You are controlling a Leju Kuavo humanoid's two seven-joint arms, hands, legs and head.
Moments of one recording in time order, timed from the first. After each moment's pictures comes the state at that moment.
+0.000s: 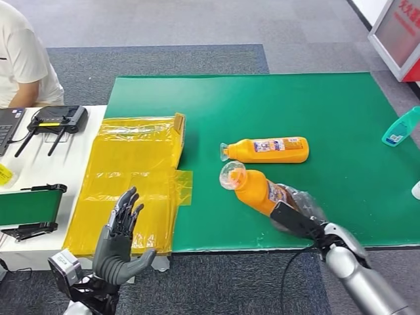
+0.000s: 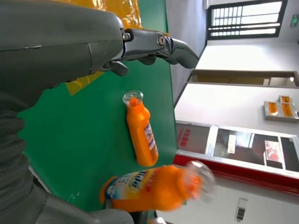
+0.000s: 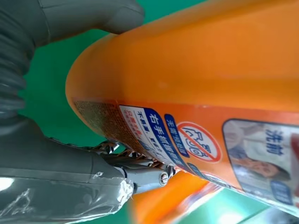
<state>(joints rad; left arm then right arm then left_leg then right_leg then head) 0.21 -0.05 -0.25 -1.71 -0.02 -0.13 -0.52 -0.17 -0.37 0.36 -1.39 0.43 0.02 -0.32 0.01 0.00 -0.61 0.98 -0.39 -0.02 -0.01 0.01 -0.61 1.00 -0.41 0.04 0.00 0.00</state>
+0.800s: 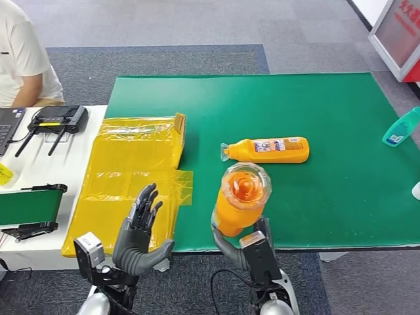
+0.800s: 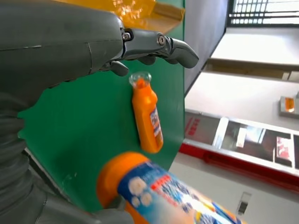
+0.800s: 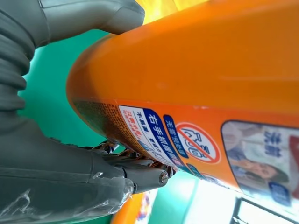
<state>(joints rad) 0.14 -0.10 -0.33 -1.63 0.02 -0.09 -0.44 0.12 0.09 0.41 -1.62 0.43 -0.36 -0.50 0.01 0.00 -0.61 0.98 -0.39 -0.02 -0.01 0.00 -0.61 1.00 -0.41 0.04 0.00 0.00</state>
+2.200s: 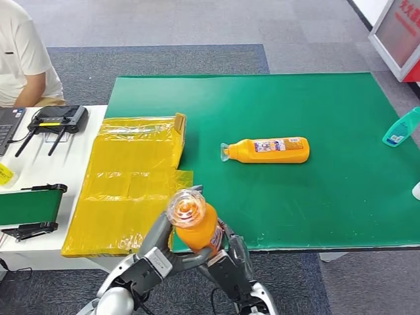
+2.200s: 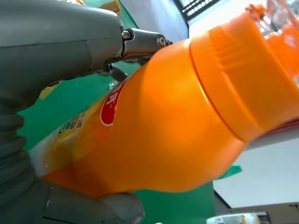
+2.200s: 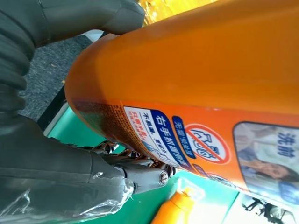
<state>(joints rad) -0.02 0.00 -0.58 -1.64 -0.40 0.06 -0.34 0.06 0.05 0.60 -1.39 0.42 -0.45 -0.49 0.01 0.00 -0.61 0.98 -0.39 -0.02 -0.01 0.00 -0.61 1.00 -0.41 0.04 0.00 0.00</state>
